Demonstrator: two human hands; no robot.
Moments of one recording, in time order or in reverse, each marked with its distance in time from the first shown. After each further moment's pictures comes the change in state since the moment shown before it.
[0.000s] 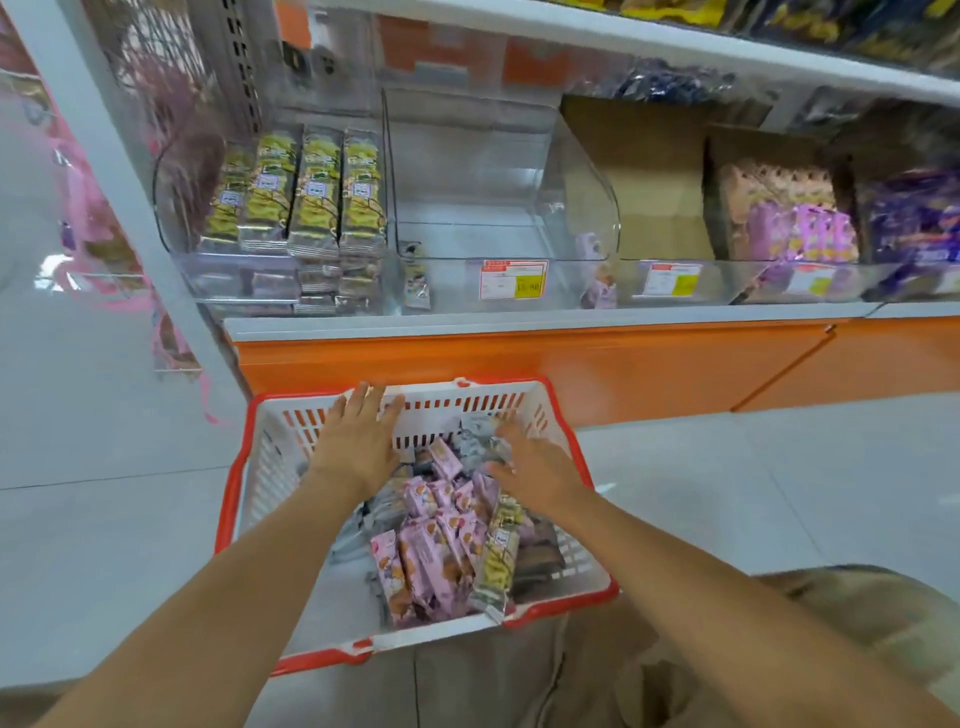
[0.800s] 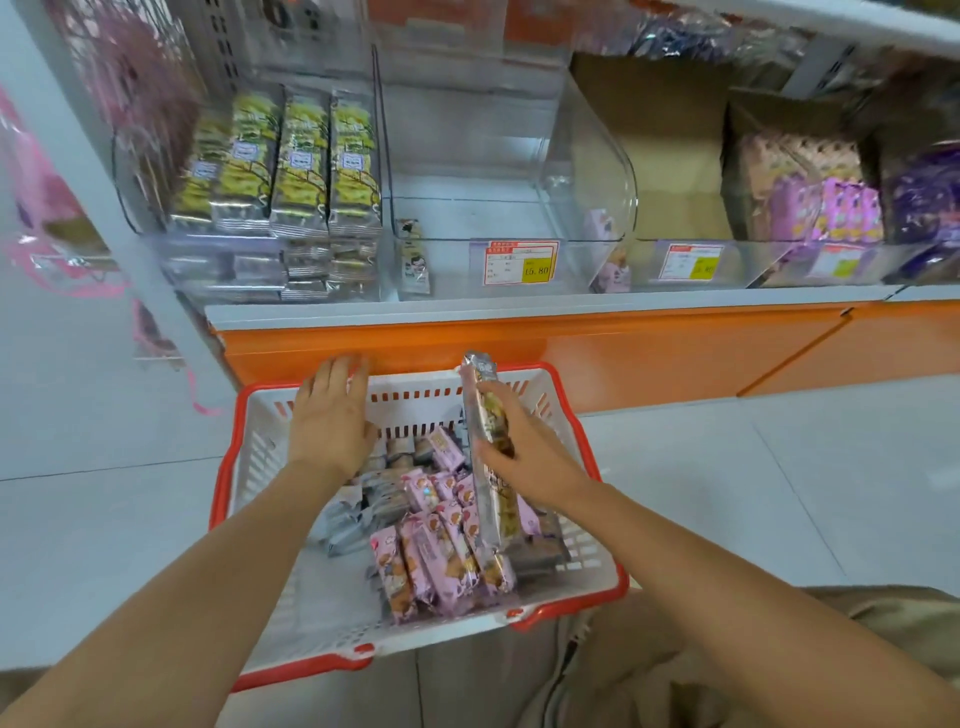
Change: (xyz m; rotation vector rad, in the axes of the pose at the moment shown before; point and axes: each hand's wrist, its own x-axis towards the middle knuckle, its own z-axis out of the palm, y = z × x) left_hand 0.015 -0.024 0.014 -0.187 0.288 -0.127; right_hand -0.002 -0.018 -0.014 0.413 0.049 -0.176
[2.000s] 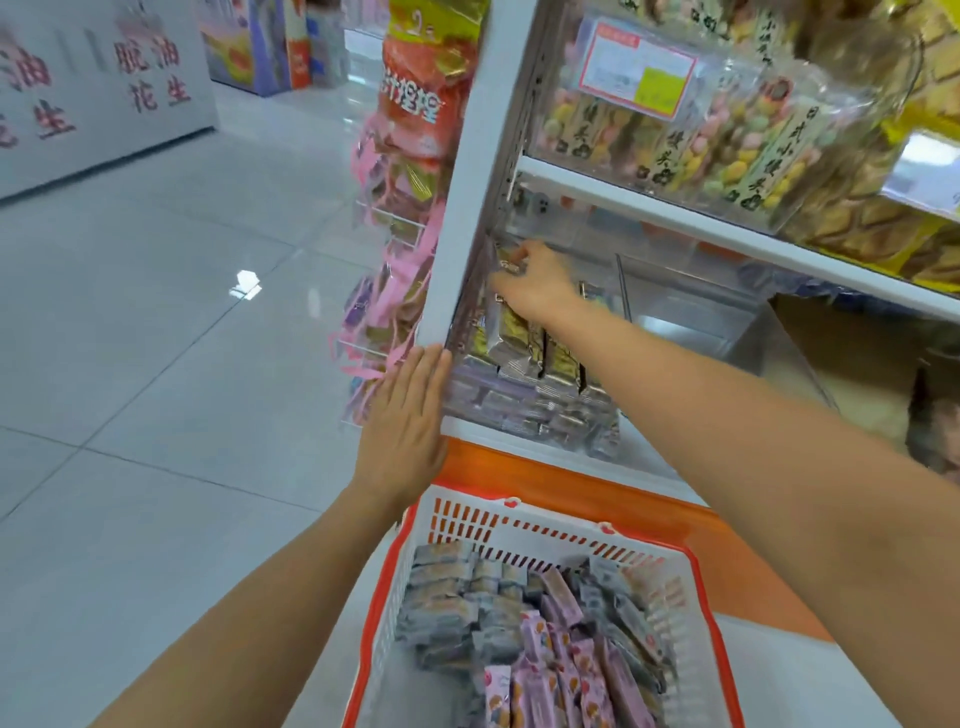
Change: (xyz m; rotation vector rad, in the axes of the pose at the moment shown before) left_hand 0.002 -0.133 -0.087 -0.172 0.468 -0.111; right_hand 0.241 -0.313 -0.017 -0.145 0.174 -0.152
